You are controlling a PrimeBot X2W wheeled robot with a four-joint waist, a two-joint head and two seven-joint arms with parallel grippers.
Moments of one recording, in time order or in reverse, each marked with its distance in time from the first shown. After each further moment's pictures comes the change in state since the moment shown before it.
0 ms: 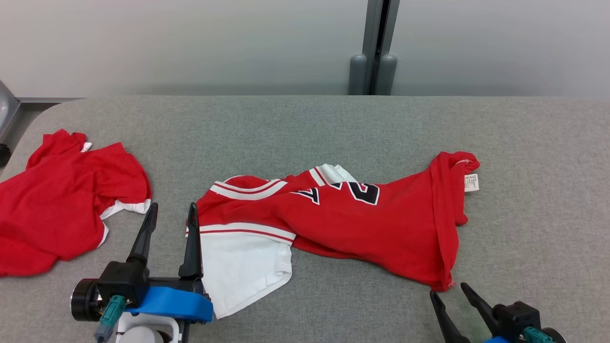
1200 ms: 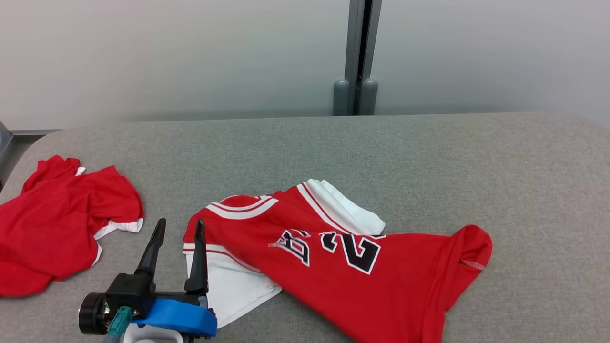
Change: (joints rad) left arm 0.030 0.000 -0.019 0.022 -0.007 -0.001 0.000; right arm 0.193 -0.261 0.390 -0.266 0.248 0.000 -0.011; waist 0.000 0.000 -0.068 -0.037
